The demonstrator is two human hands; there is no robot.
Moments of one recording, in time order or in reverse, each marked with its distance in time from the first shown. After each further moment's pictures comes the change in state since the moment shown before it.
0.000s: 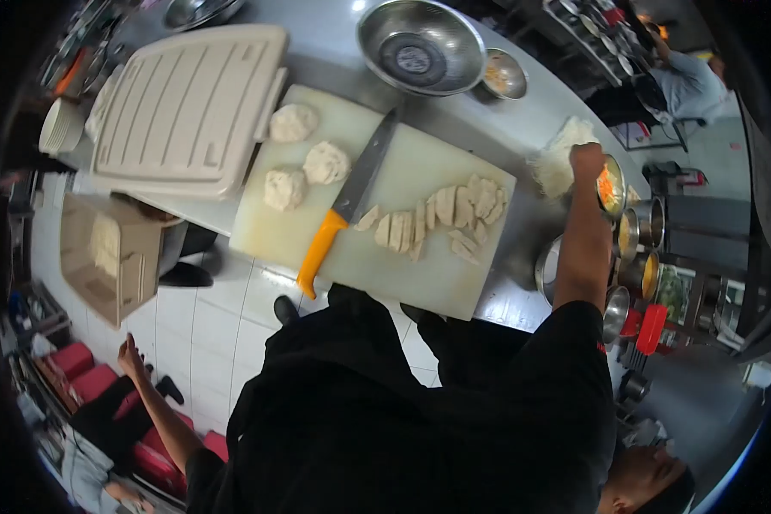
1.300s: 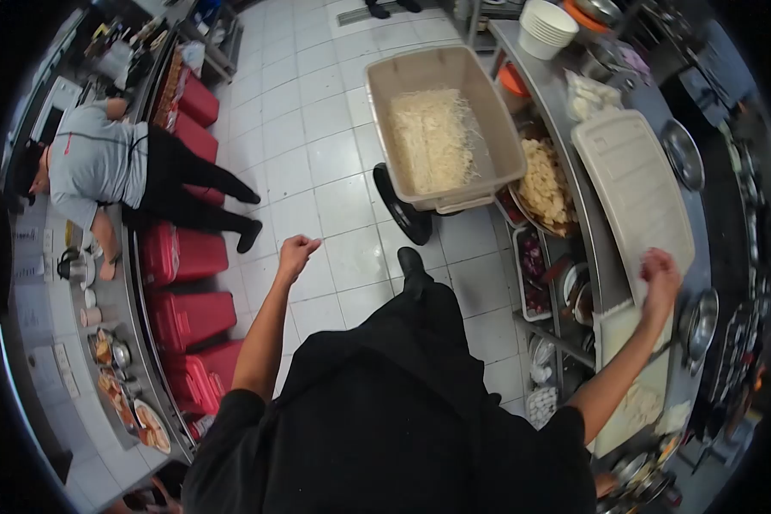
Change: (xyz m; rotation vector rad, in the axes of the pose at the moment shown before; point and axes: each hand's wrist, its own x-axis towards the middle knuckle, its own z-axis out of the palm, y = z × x) left_hand 0.047 -0.197 -0.089 -0.244 -0.140 -0.213; right_hand -0.348 -0.601 -0.292 1.240 -0.813 -0.402
